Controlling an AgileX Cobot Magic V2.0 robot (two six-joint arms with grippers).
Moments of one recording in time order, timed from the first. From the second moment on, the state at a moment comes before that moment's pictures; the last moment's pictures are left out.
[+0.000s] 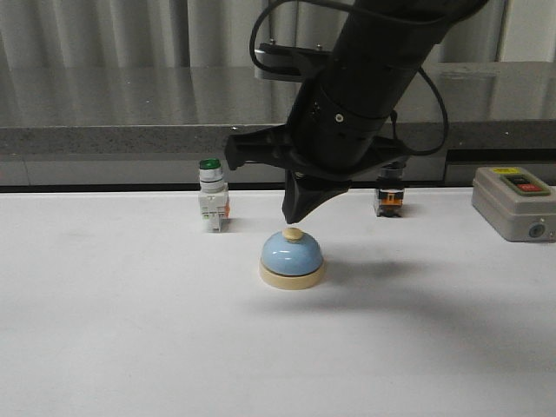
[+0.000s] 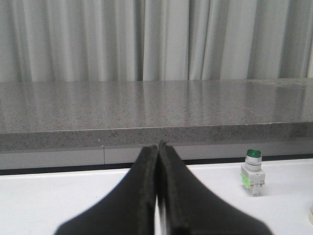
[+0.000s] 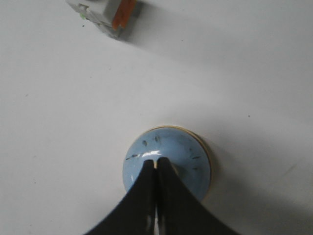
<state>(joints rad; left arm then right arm) -0.12 0.00 0.00 0.00 -0.02 -0.03 0.59 1.87 -1.25 0.07 0.42 0.19</state>
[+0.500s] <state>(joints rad) -0.12 0.00 0.00 0.00 -0.02 -0.03 0.59 1.90 -1.25 0.08 0.41 0.19</state>
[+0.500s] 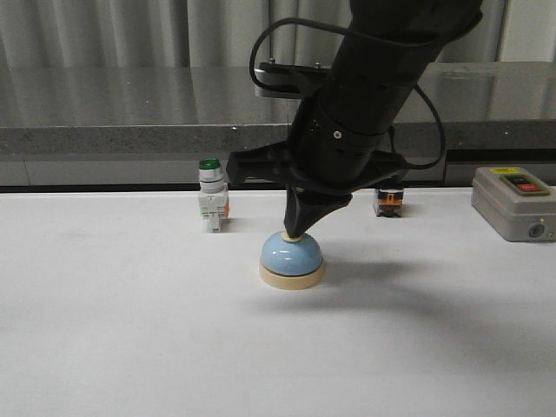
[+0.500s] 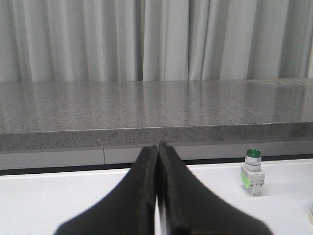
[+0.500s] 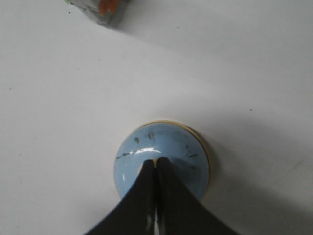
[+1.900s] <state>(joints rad) -0.12 0.00 0.00 0.00 -0.02 -0.03 0.12 0.55 -0.51 -0.02 0.30 0.19</state>
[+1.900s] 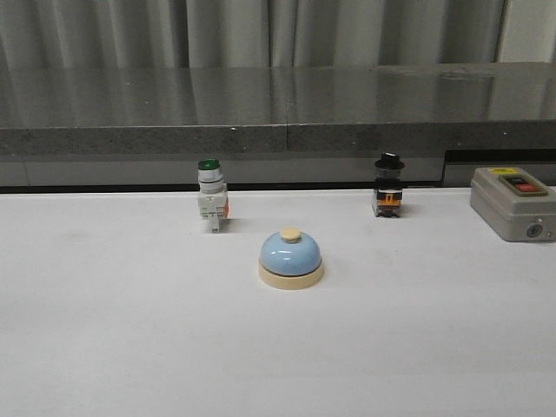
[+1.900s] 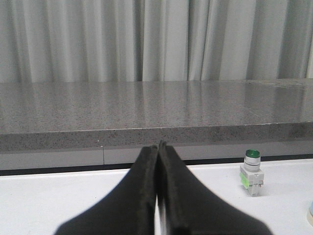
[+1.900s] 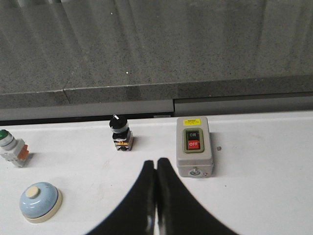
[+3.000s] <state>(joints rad) -0.12 0.00 0.00 0.00 -0.02 -0.03 0.11 0.41 -0.43 -0.03 0.30 0.19</state>
